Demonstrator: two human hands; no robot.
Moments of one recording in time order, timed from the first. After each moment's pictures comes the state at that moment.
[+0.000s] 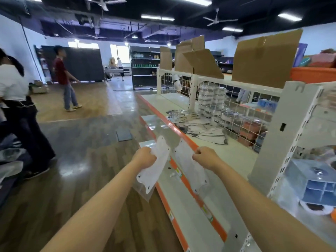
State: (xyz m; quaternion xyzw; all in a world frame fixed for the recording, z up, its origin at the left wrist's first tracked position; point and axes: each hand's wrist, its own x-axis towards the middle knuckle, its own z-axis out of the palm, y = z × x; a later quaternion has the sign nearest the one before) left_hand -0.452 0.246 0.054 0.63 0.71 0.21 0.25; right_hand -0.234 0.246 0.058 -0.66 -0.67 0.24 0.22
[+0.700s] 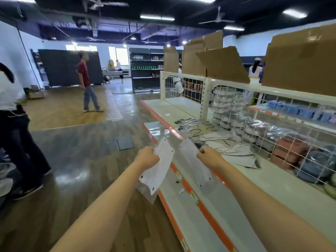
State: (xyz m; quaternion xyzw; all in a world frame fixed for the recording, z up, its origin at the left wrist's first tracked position) left_hand -0.522 0.454 0.068 0.65 0.68 0.22 0.26; right_hand -0.304 0.464 0.059 -0.67 -0.67 0.23 0.23
